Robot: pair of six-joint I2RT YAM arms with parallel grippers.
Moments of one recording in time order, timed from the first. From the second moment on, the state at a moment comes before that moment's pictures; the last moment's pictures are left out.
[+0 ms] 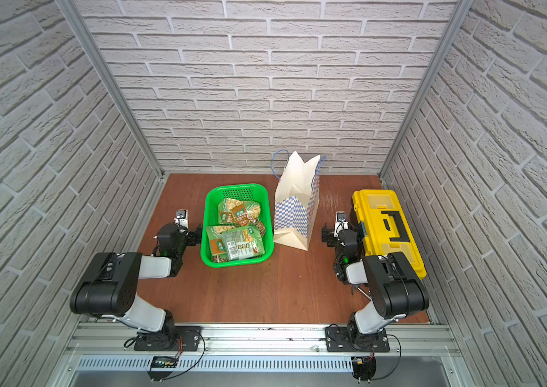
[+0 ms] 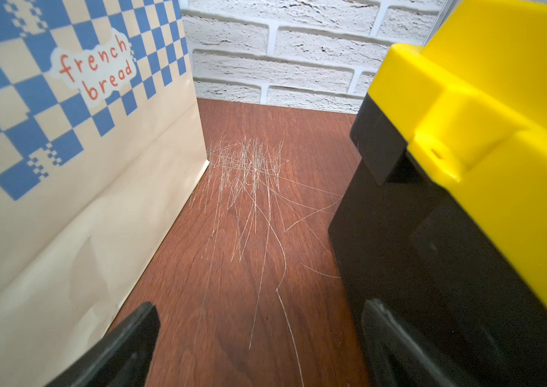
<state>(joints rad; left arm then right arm) 0.07 1.55 0.37 0.75 -0.09 0.11 0.06 1.57 0.33 0.90 0.24 -0.01</state>
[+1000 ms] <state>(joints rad) -0.03 0.63 0.78 -0.19 -0.11 -0.34 0.07 0.71 0.98 -0.18 0.14 0.32</state>
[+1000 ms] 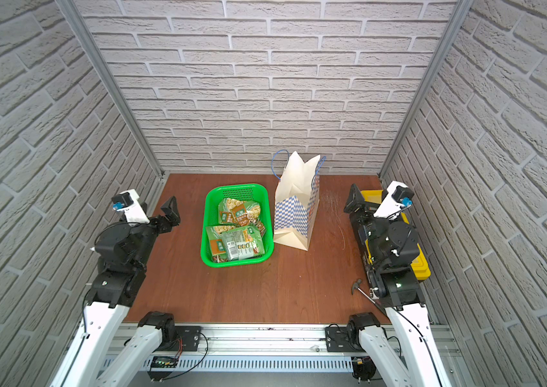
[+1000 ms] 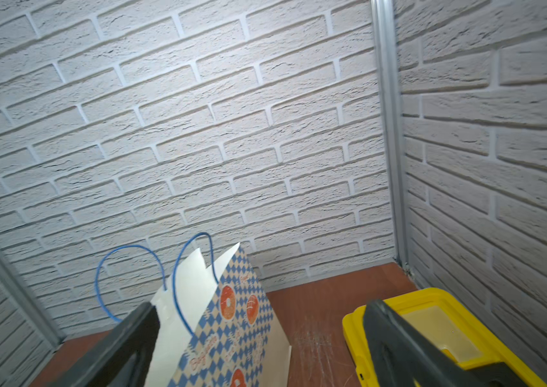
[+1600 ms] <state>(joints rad) -0.30 1.19 1.23 -0.19 0.17 -0.49 0.07 1.27 1.39 -0.39 -0.32 0.55</state>
